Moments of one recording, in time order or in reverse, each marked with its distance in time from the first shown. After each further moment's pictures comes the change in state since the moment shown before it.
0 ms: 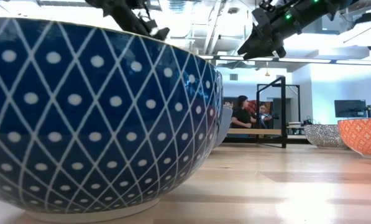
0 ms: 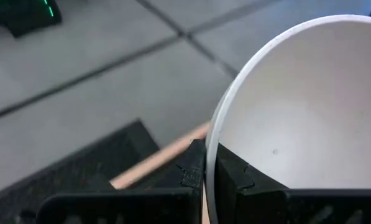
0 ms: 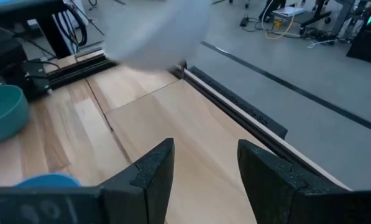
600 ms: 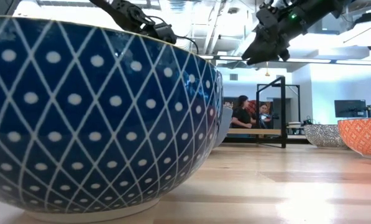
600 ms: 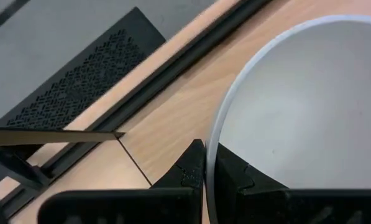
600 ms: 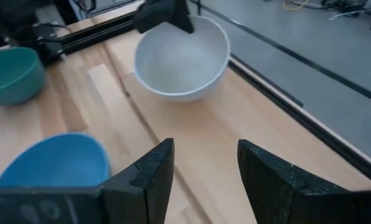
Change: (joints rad) left arm 0.046 0.328 0.211 -0.375 0.092 0.028; right arm 0.081 0.000 0.000 -0.122 0.000 0.053
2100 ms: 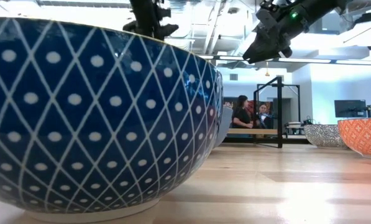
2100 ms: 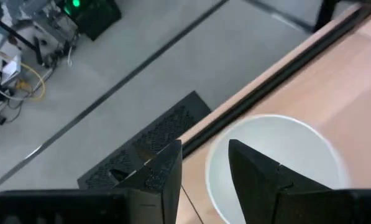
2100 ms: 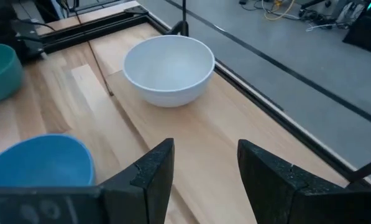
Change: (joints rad) left arm -0.310 -0.212 0.107 -0.117 -0.507 -0.055; right arm 0.062 0.000 0.000 -0.005 0.129 -0.004
